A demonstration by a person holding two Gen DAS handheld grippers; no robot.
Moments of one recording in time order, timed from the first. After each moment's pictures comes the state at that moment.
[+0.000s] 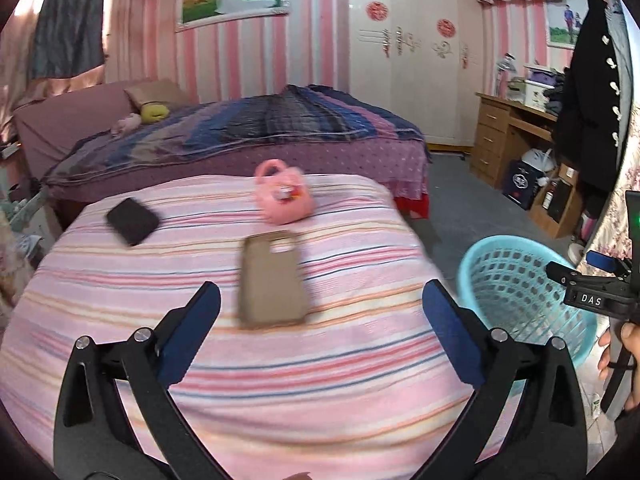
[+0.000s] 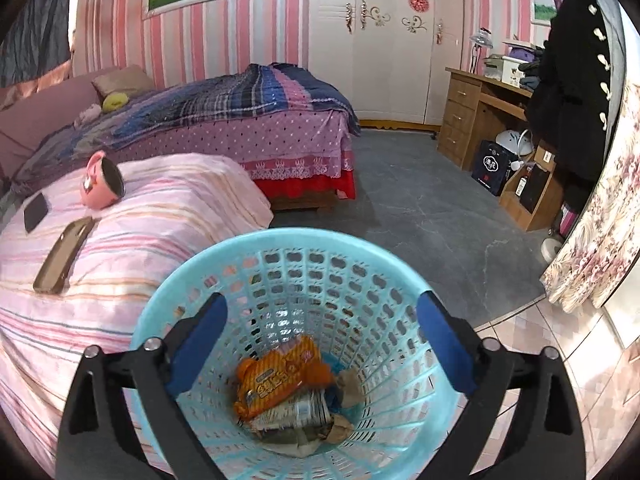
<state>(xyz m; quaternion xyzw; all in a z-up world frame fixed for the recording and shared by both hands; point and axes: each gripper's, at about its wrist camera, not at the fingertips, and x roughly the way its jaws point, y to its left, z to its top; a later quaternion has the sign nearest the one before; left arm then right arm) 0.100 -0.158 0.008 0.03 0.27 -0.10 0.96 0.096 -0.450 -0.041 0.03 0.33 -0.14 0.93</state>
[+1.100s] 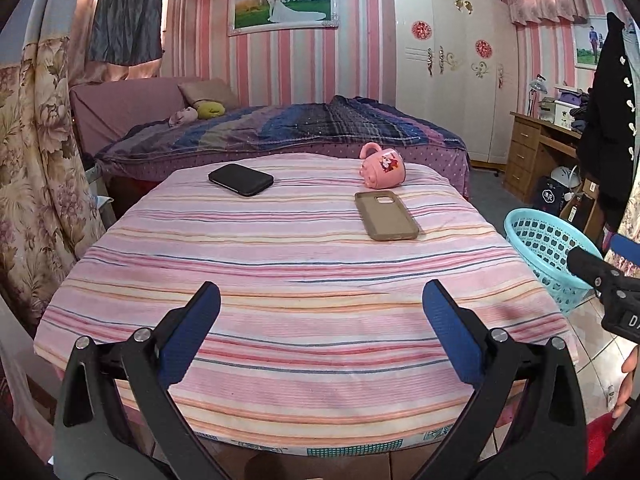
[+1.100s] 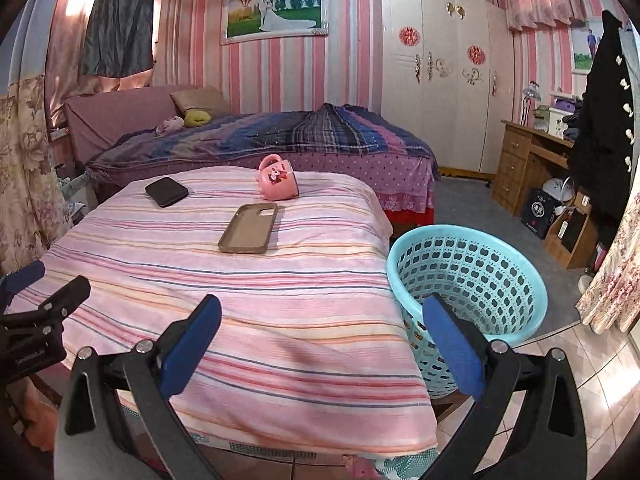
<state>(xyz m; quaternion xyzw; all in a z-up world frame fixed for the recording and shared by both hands) -0.021 -0.020 -0.013 0.01 0.24 -0.04 0.97 -0.040 -0.226 -0.006 0.00 0.24 -0.06 0.97</state>
